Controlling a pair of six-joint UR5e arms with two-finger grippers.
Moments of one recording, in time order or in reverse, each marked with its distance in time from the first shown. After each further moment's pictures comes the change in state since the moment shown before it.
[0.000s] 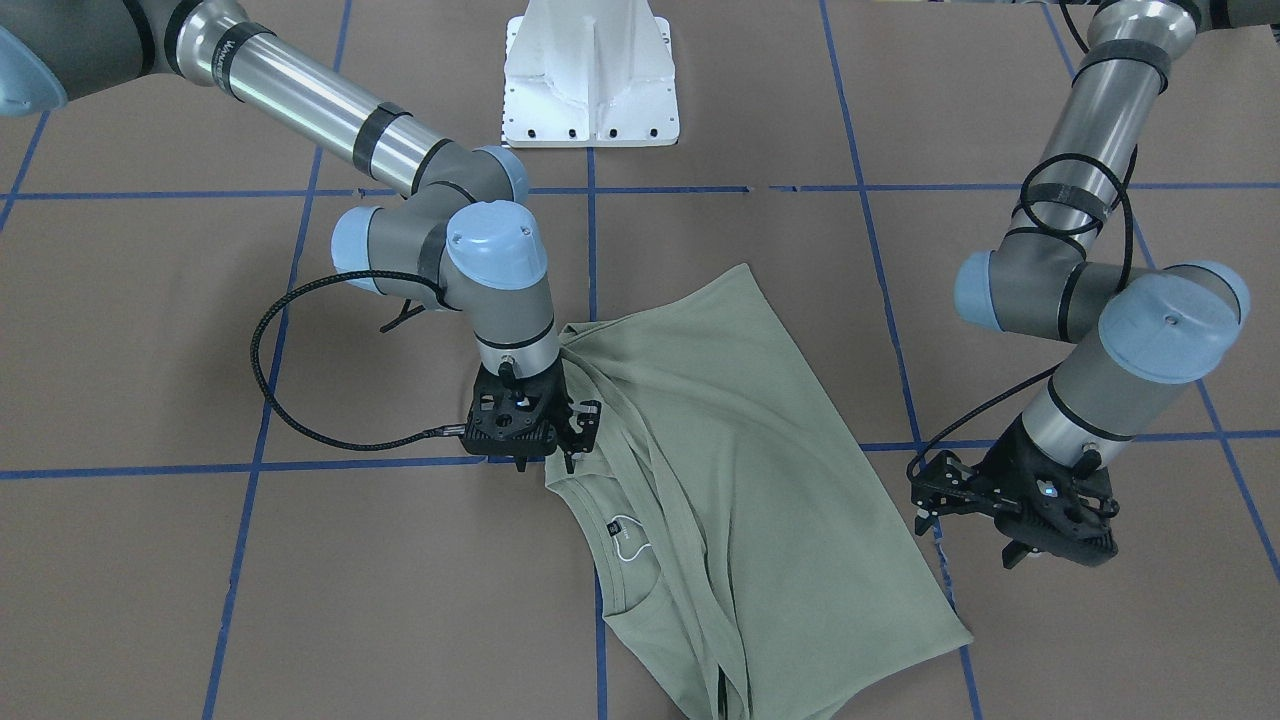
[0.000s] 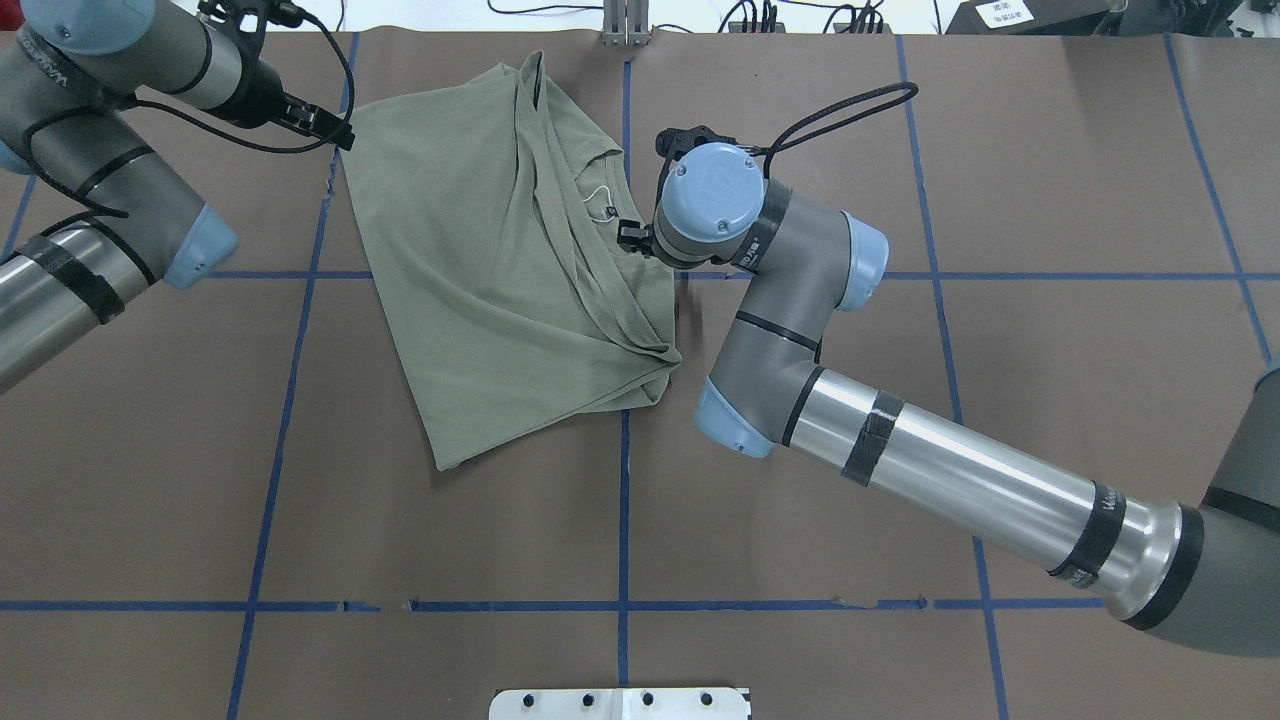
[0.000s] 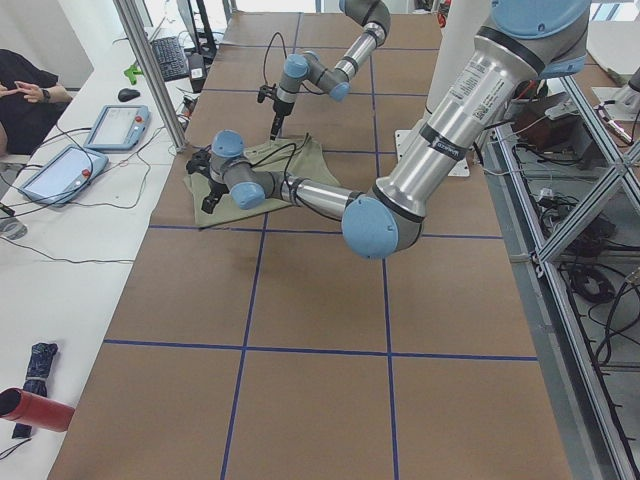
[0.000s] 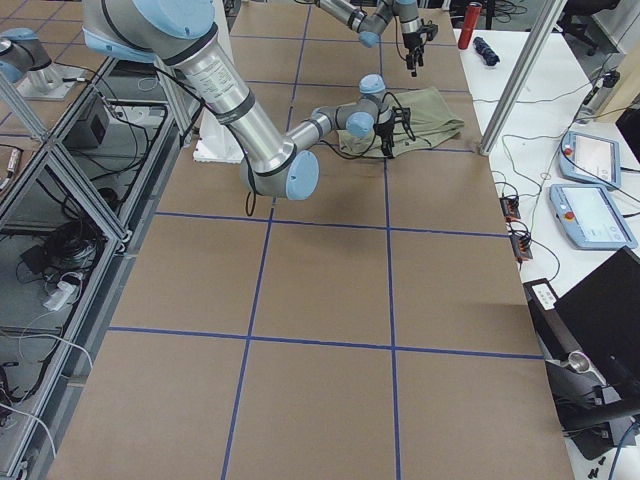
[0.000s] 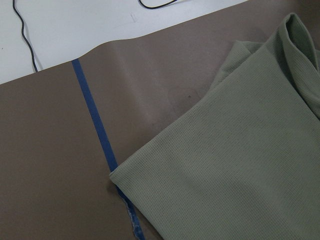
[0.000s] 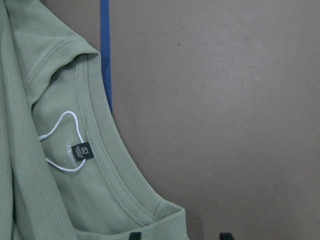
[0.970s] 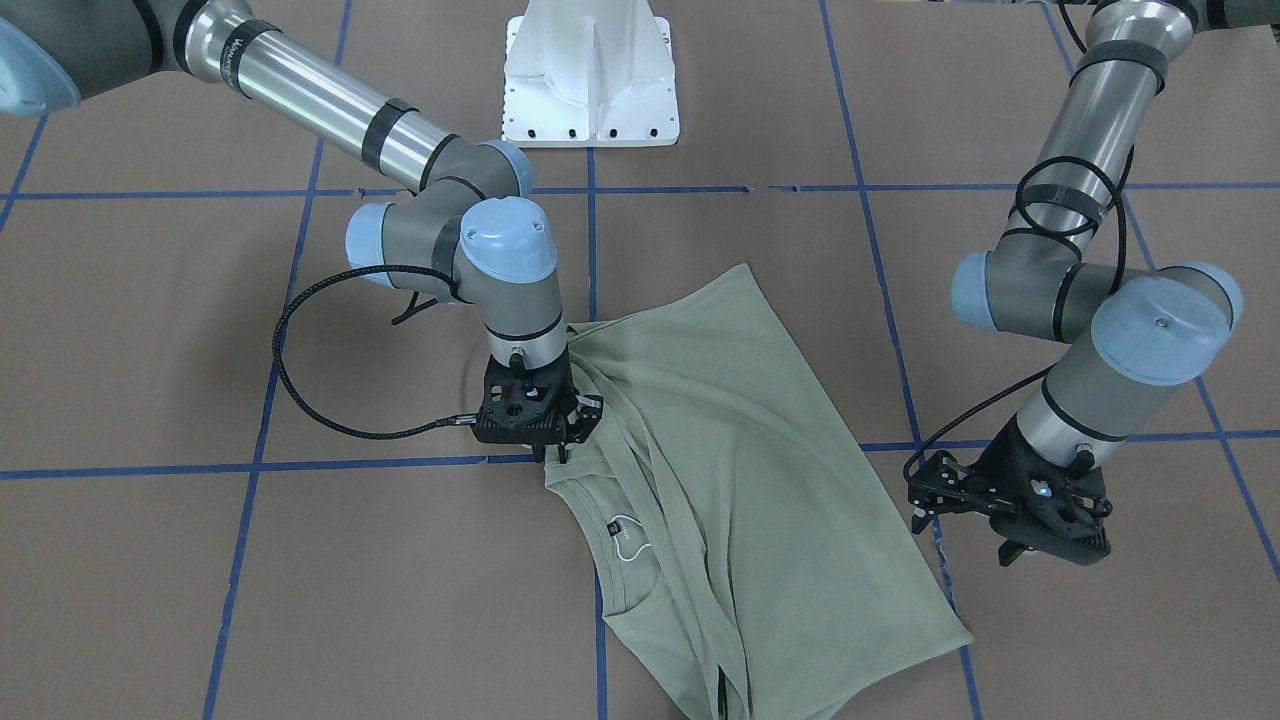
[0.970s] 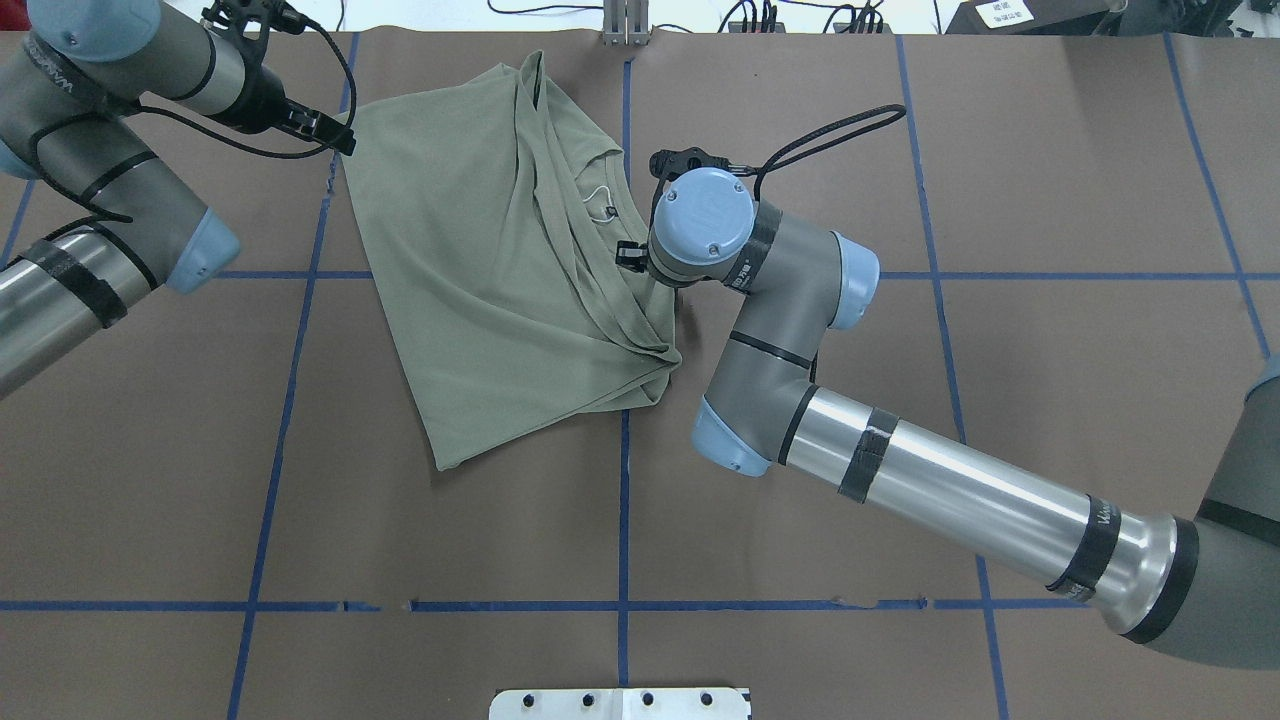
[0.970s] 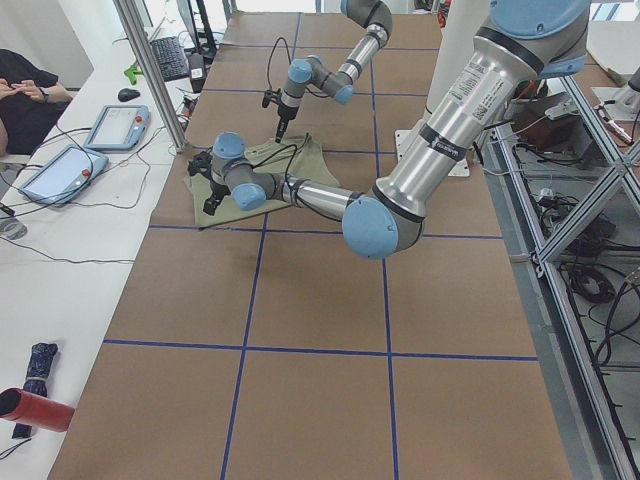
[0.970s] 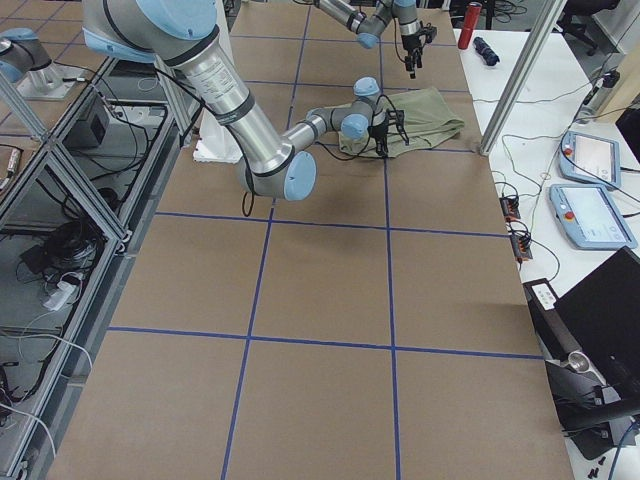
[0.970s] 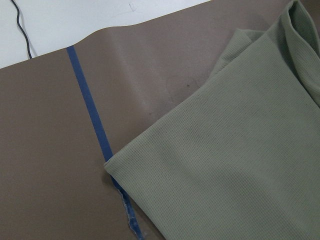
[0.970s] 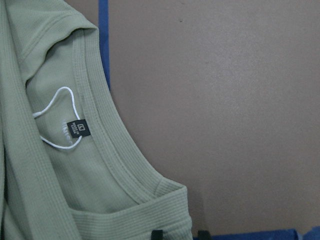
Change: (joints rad) left arm 0.004 0.001 0.006 -0.001 0.004 -0.003; right arm -0.020 -0.006 -0.001 -0.003 -0.013 0.004
